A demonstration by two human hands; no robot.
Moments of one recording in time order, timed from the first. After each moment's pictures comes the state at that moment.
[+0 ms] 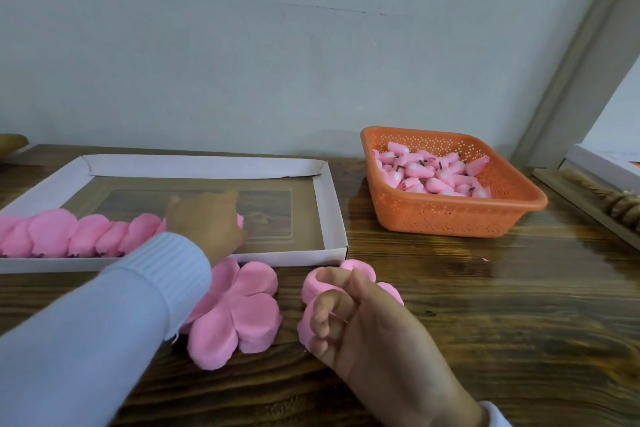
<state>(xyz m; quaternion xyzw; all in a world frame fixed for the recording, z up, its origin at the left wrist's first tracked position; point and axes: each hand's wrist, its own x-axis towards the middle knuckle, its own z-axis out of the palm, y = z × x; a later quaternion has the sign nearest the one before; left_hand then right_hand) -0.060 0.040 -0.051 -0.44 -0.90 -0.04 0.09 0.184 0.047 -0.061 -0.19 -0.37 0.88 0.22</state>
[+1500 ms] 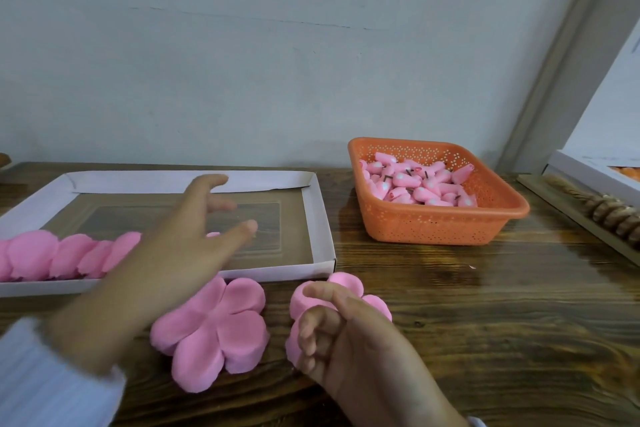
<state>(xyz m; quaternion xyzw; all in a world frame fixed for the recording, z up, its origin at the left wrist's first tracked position) -0.007 -0.016 -0.007 -0.46 -0.74 -0.47 -0.11 0.182 0.047 -0.059 -0.20 -0.37 0.88 0.24</state>
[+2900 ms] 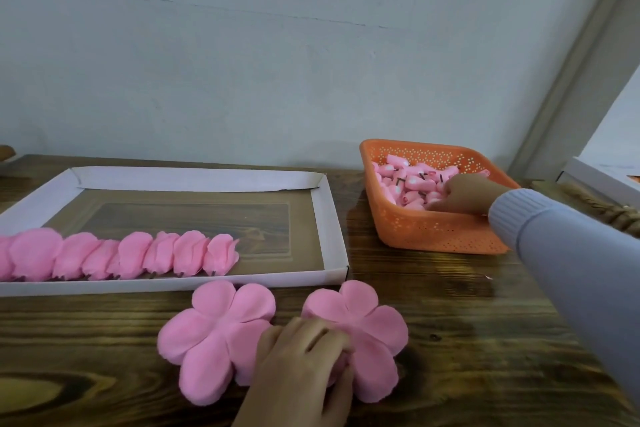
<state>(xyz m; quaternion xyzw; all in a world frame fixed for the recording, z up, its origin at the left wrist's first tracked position) 0.080 -0.009 -0.105 -0.64 -0.67 -0.36 0.11 0.194 0.314 0.001 -0.48 -0.87 -0.03 -0.11</state>
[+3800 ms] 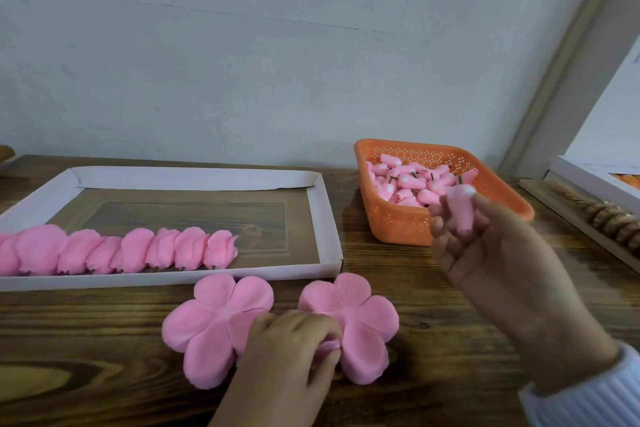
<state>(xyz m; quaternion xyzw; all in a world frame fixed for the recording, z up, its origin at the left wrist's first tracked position) 0.076 -0.022 -0.094 -0.65 -0.67 -0.35 0.04 0.238 0.136 0.001 -0.23 -0.37 0.79 0.43</state>
